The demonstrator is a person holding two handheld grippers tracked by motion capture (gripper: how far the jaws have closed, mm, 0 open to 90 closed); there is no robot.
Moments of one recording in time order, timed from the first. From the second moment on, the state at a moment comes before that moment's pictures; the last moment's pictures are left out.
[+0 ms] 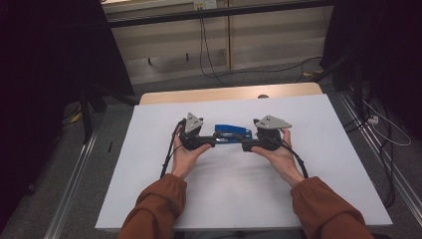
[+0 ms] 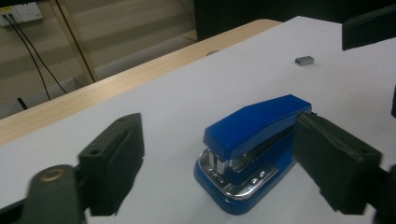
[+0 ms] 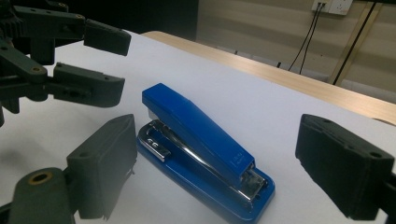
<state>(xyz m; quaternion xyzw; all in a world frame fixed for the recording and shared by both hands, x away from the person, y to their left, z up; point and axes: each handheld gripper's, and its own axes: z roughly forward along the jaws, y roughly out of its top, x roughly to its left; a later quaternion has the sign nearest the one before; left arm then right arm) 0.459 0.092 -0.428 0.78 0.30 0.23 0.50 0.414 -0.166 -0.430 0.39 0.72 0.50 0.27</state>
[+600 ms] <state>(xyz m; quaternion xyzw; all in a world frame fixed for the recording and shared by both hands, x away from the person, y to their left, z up) 0.461 0.091 -0.438 0.81 0.27 0.16 0.49 0.414 -0.164 -0.435 0.39 0.74 0.48 0.25</state>
